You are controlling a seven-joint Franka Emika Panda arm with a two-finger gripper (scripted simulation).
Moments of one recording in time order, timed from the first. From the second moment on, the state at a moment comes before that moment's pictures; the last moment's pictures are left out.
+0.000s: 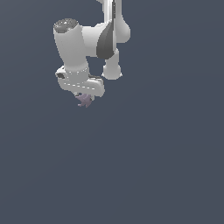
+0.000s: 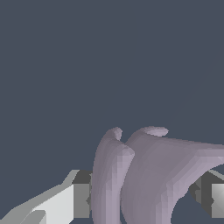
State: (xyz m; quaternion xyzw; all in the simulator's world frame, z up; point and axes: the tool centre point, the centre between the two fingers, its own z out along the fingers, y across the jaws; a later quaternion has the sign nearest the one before) arm -0.095 -0.132 0.222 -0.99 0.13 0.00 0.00
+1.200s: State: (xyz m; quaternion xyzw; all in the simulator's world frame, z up) arm -0.102 -0.192 0.444 -0.99 0.13 0.00 0.00
